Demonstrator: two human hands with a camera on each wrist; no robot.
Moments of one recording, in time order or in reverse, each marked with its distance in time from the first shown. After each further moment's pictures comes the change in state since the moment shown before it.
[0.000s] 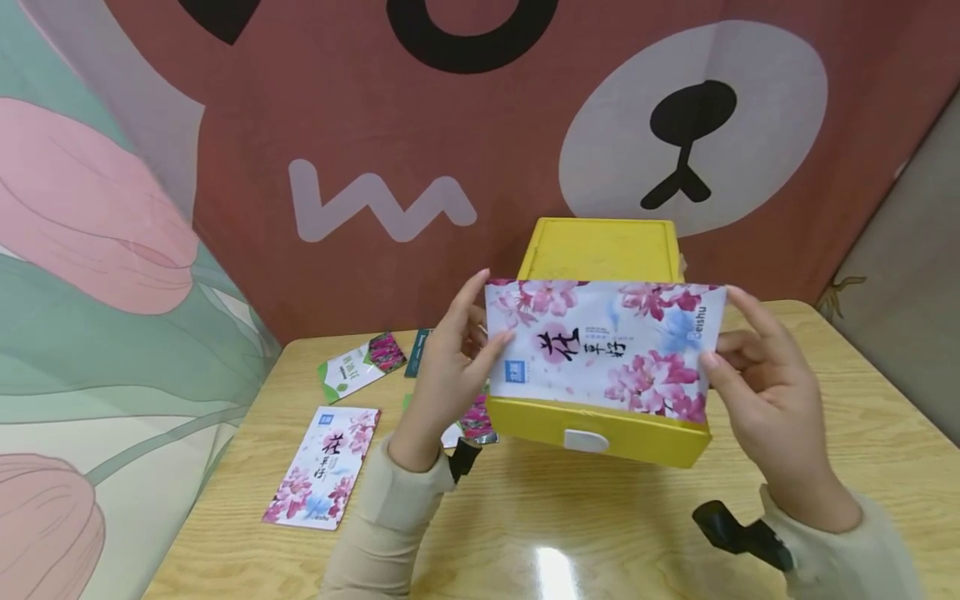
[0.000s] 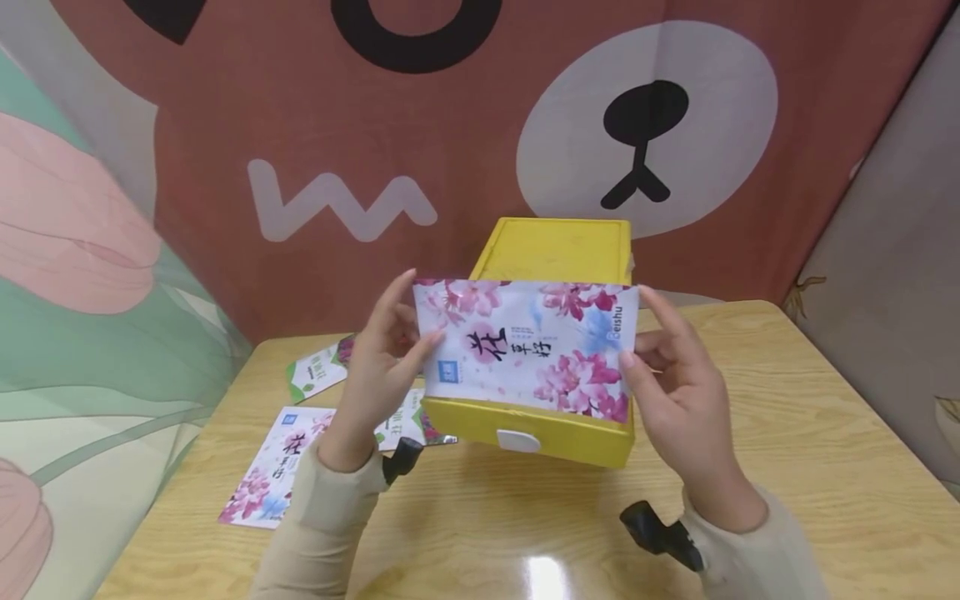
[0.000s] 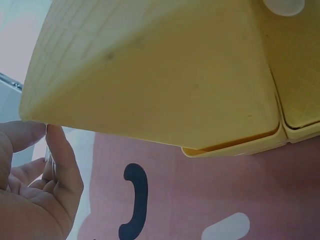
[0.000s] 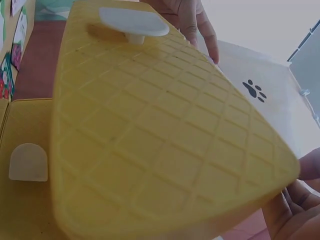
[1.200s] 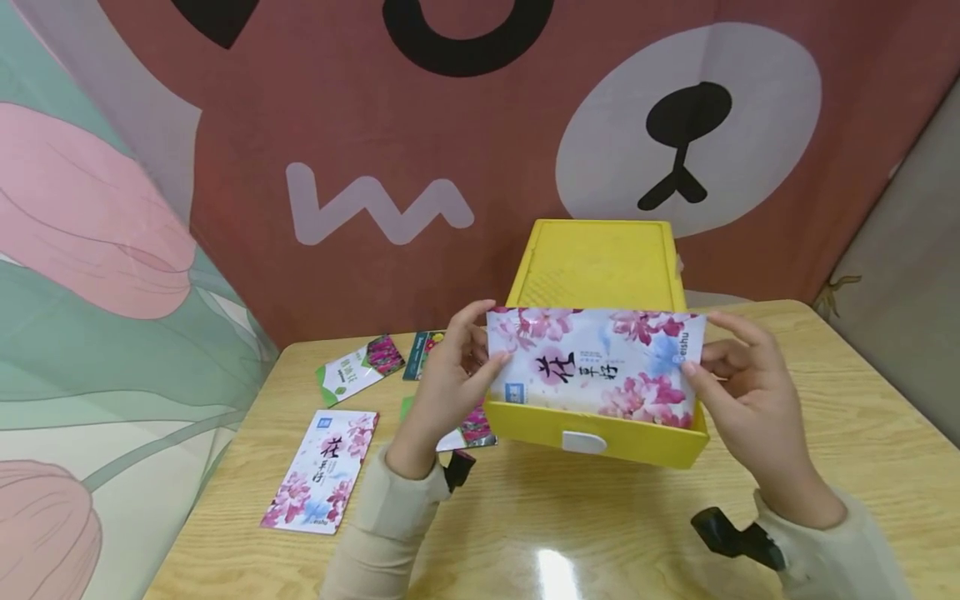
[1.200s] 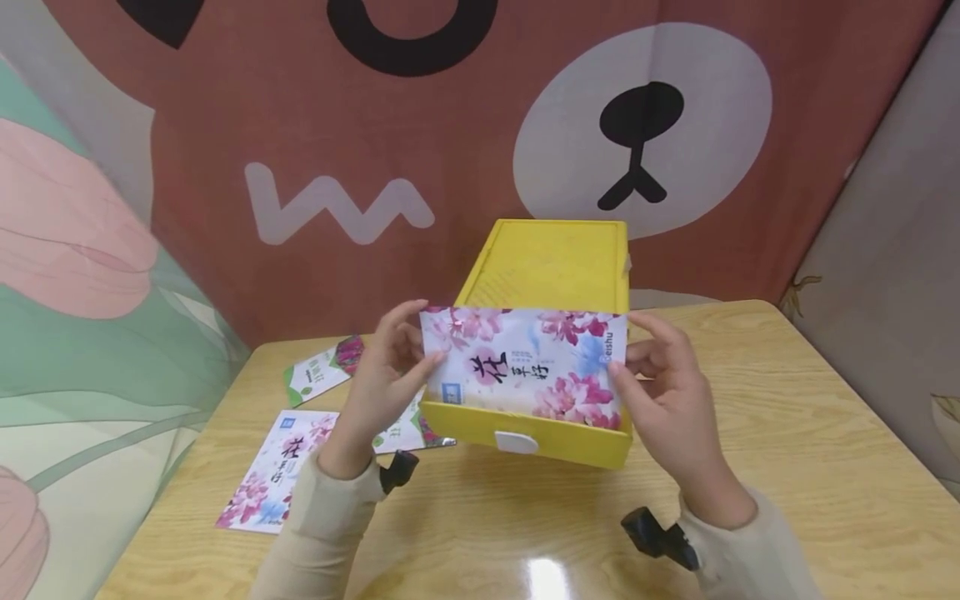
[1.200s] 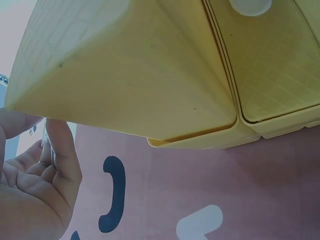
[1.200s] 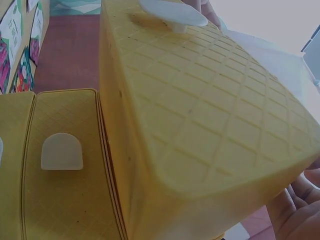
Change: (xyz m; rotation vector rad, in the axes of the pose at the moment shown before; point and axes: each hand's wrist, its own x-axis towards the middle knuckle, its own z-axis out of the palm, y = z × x) left_hand -0.011 -0.019 0.002 -0.043 -0.106 -0.043; right_hand -0.003 0.014 -0.003 -0.259 -0.053 0.025
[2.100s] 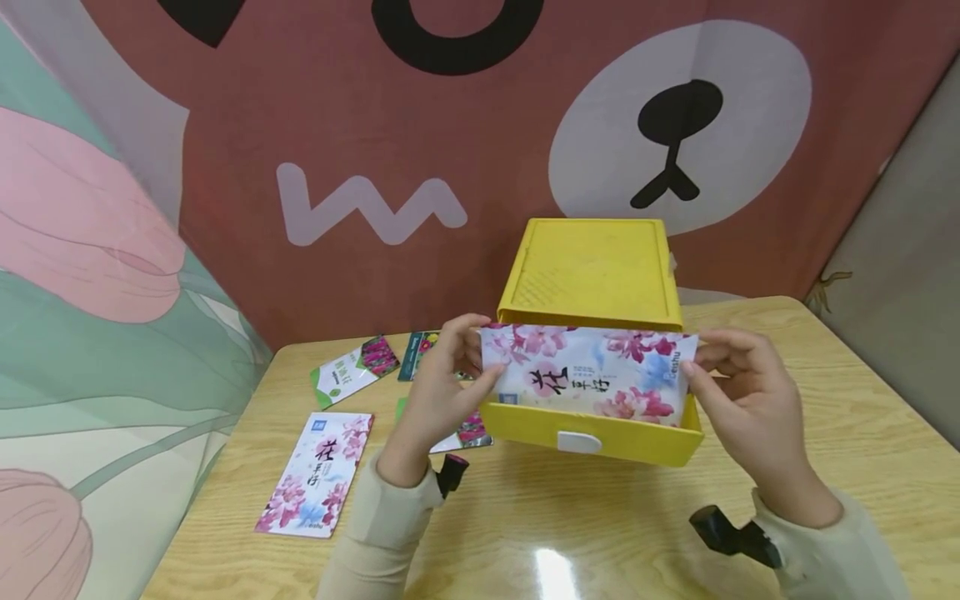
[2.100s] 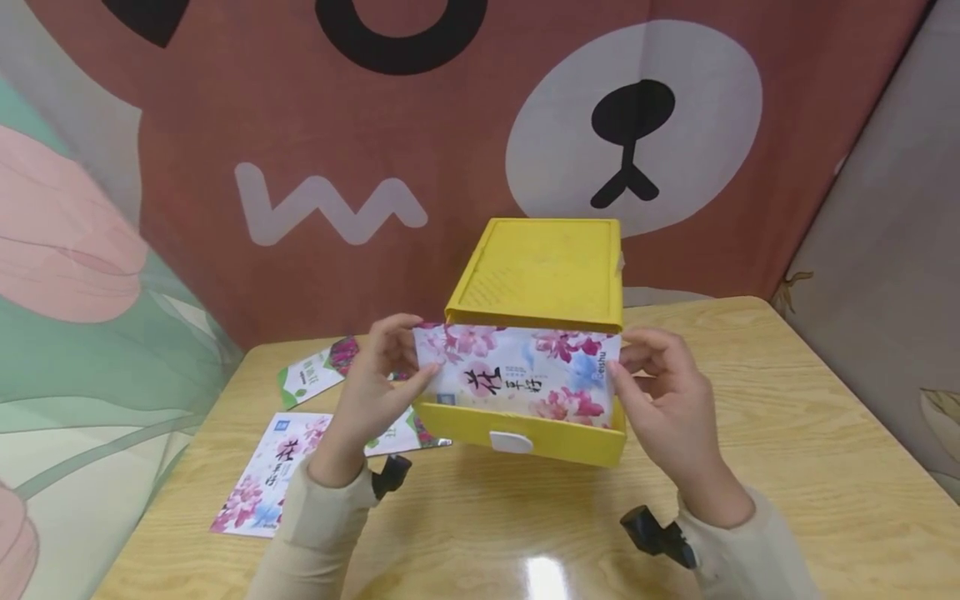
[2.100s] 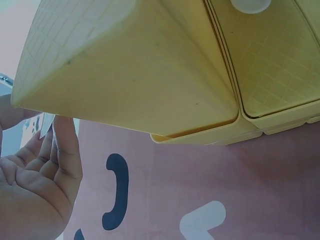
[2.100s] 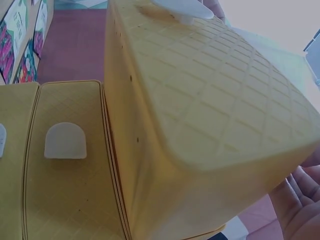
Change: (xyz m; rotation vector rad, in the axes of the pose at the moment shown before) left_hand -0.001 0.005 -0.005 -0.010 -0.021 -0.002; right_hand 0.003 0.003 -0.001 0.026 0.072 -0.095
